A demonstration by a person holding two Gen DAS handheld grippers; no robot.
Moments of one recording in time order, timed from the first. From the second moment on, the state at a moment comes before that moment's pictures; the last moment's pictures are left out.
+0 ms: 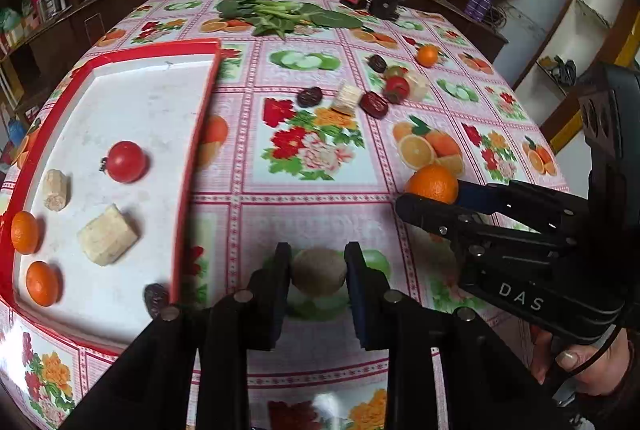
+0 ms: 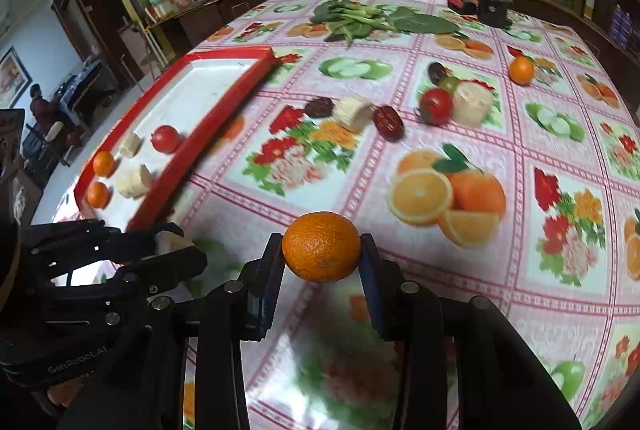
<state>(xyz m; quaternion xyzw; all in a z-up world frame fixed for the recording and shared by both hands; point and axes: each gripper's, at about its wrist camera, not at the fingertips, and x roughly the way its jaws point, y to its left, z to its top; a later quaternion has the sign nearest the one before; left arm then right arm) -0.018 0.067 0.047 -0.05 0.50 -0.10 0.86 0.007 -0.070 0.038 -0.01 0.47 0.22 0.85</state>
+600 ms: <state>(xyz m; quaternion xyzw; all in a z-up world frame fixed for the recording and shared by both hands) 0.035 0.189 0.069 -0.10 0.48 0.01 0.87 0.074 0.028 0.062 0.00 0.47 0.29 0.83</state>
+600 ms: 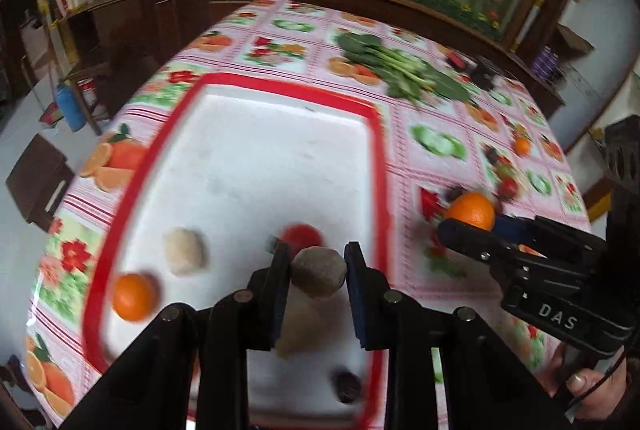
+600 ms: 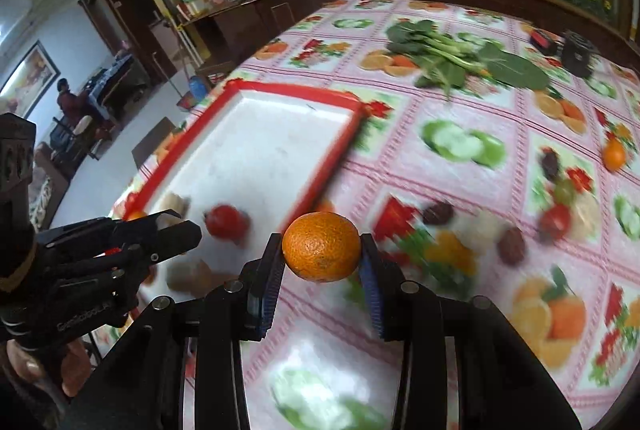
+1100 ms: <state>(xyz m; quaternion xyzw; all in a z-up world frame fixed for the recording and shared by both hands) 0.093 0.252 0.040 -0.11 0.50 0.07 0.86 0.118 0.110 0.034 -0.02 0.49 0.32 0.81</state>
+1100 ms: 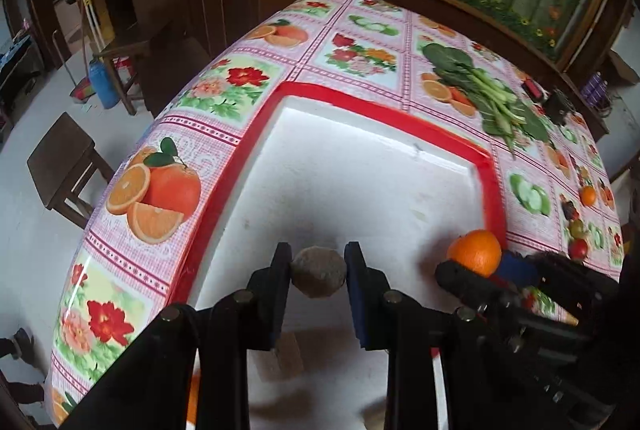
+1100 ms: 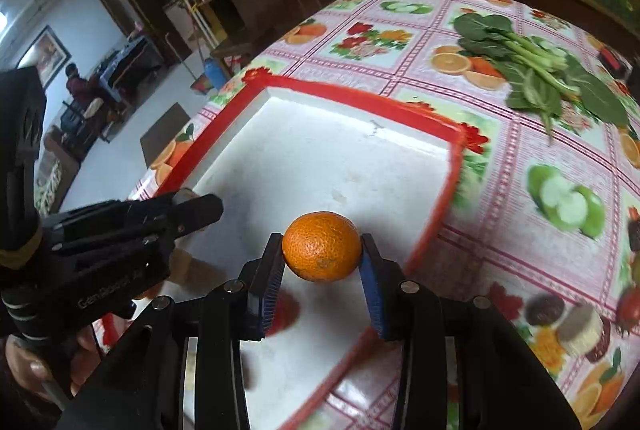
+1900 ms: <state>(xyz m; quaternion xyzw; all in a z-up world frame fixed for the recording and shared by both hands) 0.088 0.257 0.028 -0.11 0.51 0.12 0.84 0.108 0.121 0.032 -0.08 0.49 0.31 0.82</state>
